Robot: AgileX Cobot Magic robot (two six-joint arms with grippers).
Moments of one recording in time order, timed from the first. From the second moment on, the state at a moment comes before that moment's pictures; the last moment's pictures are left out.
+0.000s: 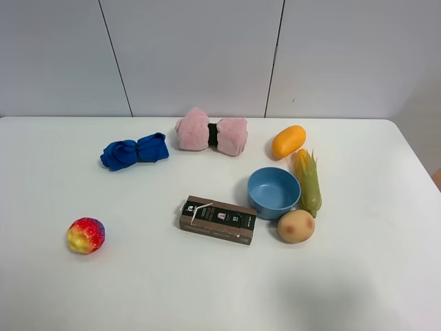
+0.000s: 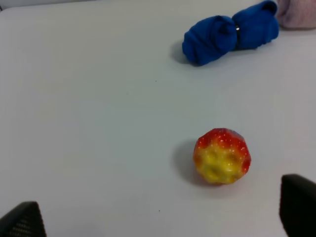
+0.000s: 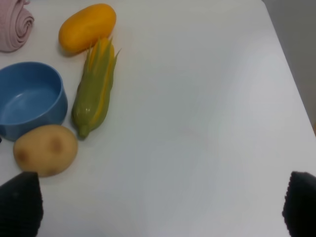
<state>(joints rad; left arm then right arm) 0.15 0.00 -0.50 -0.07 1.05 0.11 -0.02 0.00 -0.51 0.02 1.07 -0.03</state>
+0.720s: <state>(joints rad) 0.15 0.00 -0.50 -0.07 1.05 0.11 -0.02 0.04 -0.54 -0.02 1.06 0.08</state>
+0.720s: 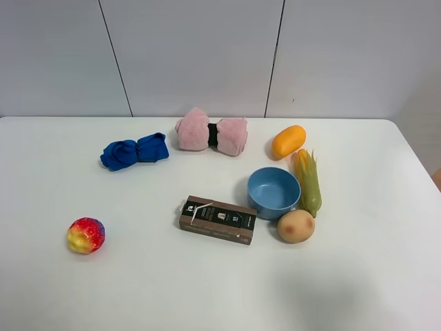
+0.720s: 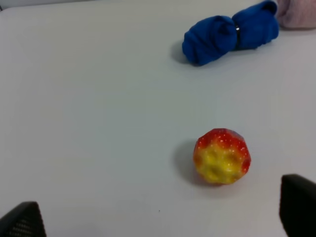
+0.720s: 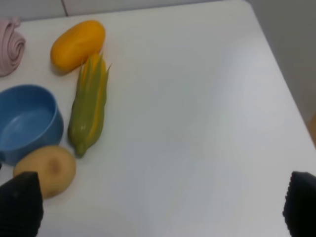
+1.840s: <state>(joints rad) 0.15 0.00 -0.50 -0.07 1.05 0.11 0.00 1.64 -1.46 0.02 1.07 0.12</state>
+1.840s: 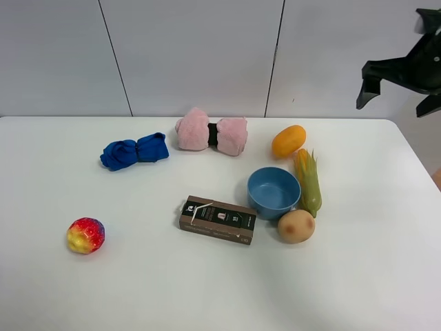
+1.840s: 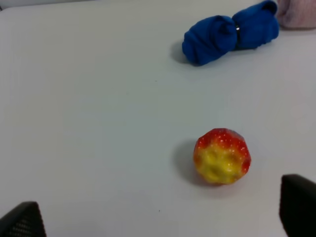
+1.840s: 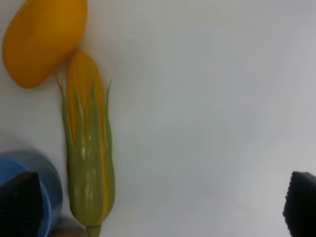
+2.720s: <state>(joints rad) 0.15 0.00 -0.50 -0.07 1.05 0.11 0.15 2.11 -1.54 0.02 1.01 0.22</state>
